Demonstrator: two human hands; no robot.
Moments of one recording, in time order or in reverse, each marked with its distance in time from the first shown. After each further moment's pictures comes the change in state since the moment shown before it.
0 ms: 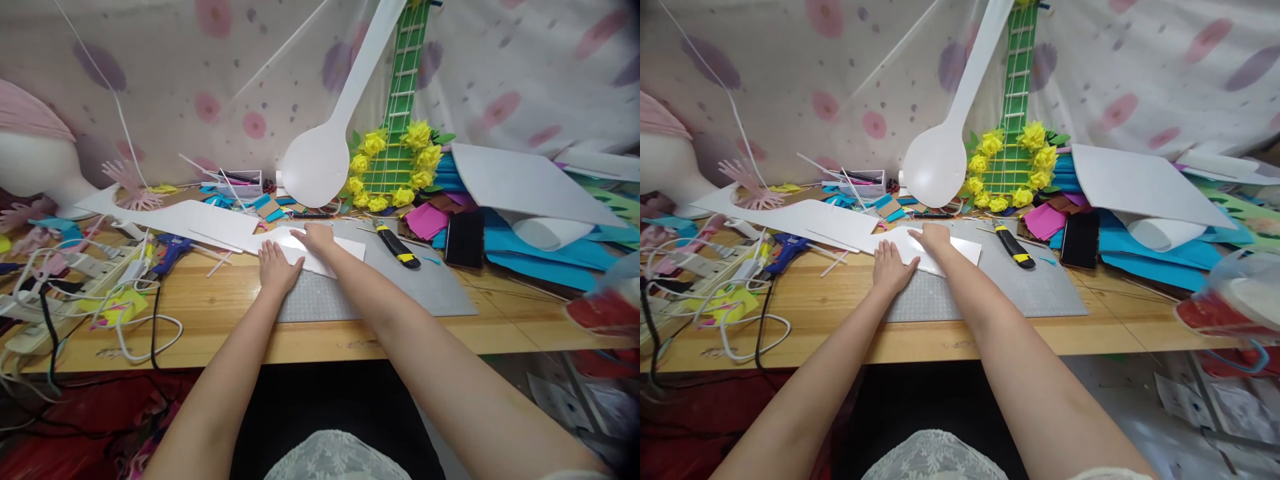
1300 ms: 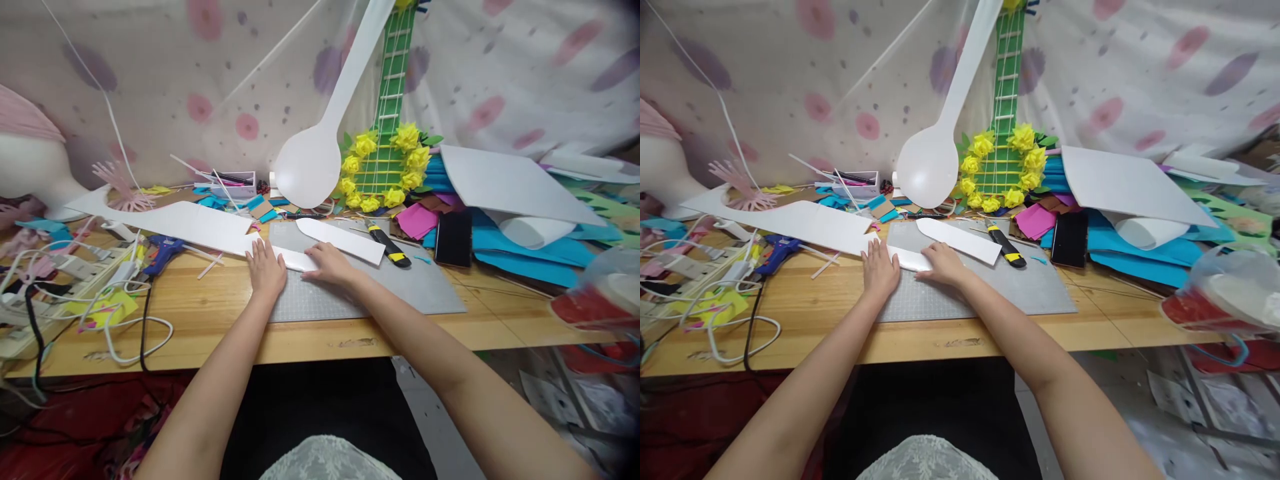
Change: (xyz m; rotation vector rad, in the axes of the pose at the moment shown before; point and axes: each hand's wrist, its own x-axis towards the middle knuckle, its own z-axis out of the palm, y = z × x) left_hand -0.008 0.002 0.000 -0.049 0.165 0.016; right_hand -0.087 0.046 0.004 0.121 0.115 -0.426
